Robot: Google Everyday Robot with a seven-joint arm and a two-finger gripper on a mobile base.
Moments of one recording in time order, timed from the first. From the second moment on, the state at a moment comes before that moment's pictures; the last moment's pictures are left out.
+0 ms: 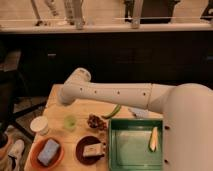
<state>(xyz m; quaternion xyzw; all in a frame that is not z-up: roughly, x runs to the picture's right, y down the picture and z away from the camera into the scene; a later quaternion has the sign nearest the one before) -0.241 0.058 0.759 -0.20 -0.28 0.06 0.94</state>
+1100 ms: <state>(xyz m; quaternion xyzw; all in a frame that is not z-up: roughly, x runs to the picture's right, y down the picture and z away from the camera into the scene) -0.260 0.051 0.792 -0.20 -0.35 0.12 0.91</state>
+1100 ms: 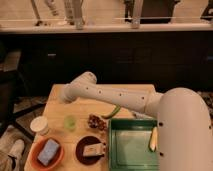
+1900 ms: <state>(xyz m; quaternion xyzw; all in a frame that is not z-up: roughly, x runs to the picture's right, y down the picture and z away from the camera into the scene) -0.236 0.041 0.822 -0.19 -0.36 0.18 0.89</state>
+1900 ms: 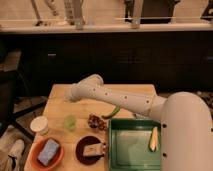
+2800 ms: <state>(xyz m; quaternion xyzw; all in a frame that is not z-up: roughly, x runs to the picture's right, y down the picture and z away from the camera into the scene) -0.214 0.073 0.873 -0.23 -0.33 0.21 0.89</state>
